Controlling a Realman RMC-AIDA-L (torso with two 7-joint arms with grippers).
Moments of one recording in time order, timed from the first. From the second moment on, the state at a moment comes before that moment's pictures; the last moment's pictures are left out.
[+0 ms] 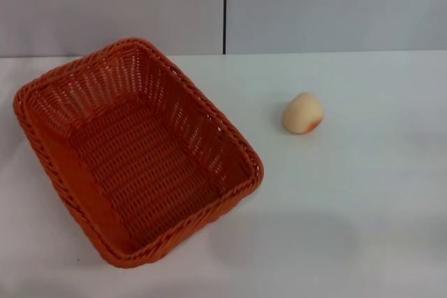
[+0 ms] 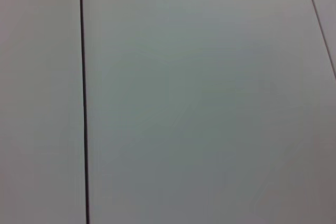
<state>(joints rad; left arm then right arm) -0.37 -2.03 0.74 0.31 0.85 1.46 -1.02 0.32 2.08 -0.47 0.02 -0.54 -1.54 0.21</state>
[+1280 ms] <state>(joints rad) -0.62 -1.94 0.81 1.13 2.35 1.51 -1.97 0.32 2.08 -0.47 0.03 -0.54 -1.52 0.21</state>
